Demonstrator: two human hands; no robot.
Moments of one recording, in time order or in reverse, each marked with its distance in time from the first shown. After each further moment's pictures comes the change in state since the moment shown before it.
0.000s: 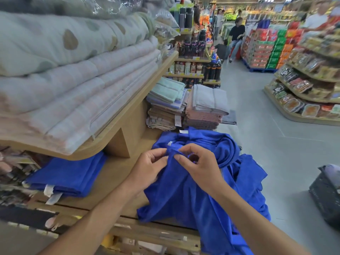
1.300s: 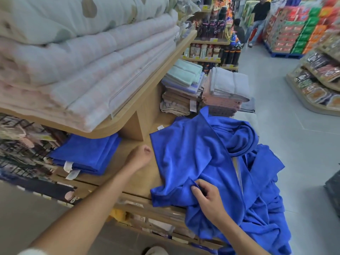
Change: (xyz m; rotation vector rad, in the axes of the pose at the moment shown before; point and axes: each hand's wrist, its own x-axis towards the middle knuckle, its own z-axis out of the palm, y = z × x) left_hand 0.039 -0.094 -0.093 0.769 0.335 -0.449; right_hand -0.104 0.109 0.053 0.081 -0.111 0.276
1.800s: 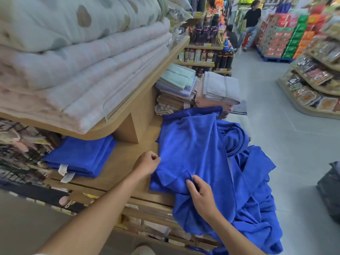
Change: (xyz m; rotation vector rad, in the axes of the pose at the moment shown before) left_hand 0.005 0.002 0.047 0.013 -0.015 0.117; right_hand 0.006 0.003 -0.001 0.007 0.080 0.026
